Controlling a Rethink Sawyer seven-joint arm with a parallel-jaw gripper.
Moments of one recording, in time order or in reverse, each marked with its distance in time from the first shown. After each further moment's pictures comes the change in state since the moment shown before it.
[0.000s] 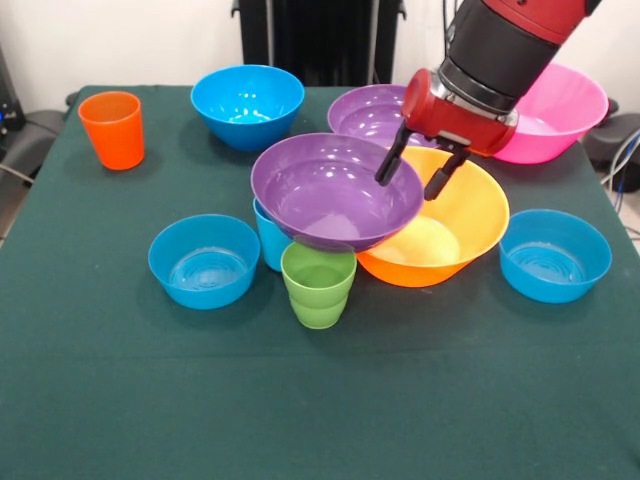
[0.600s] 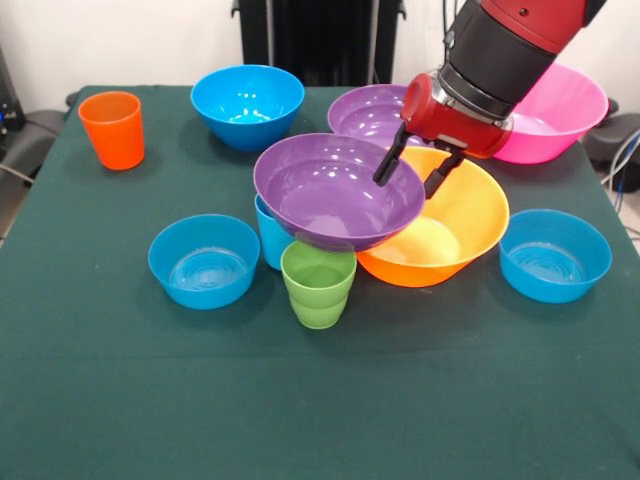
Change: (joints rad) arm 0.022 0.025 -0.012 0.000 -0.034 0.000 0.000
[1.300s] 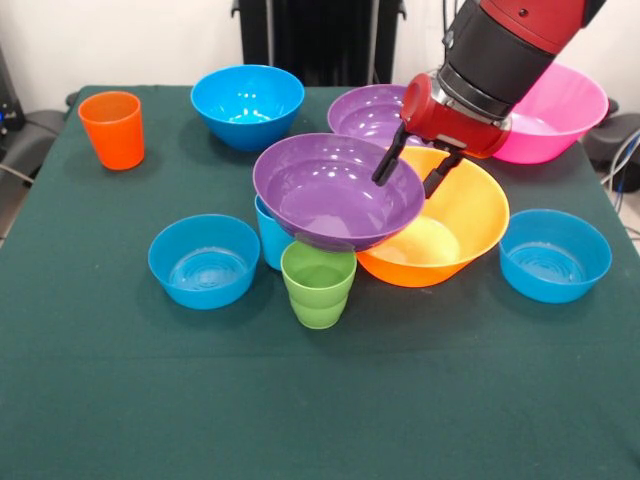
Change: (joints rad) arm 0.001 0.002 0.000 0.000 -0.010 0.000 0.000
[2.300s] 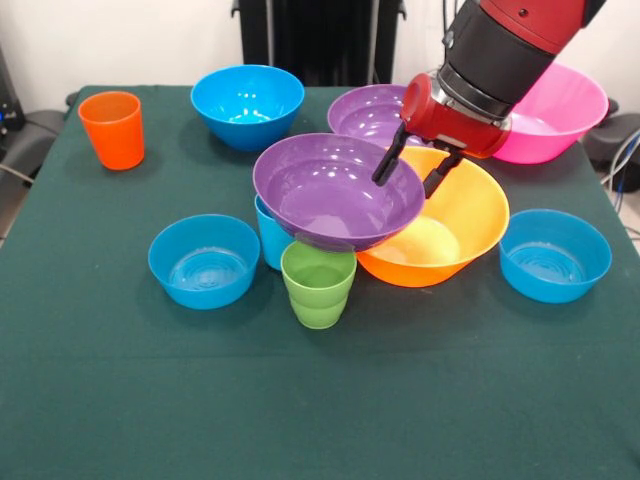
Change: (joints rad) arm 0.000 0.000 0.000 0.000 0.000 0.000 0.000
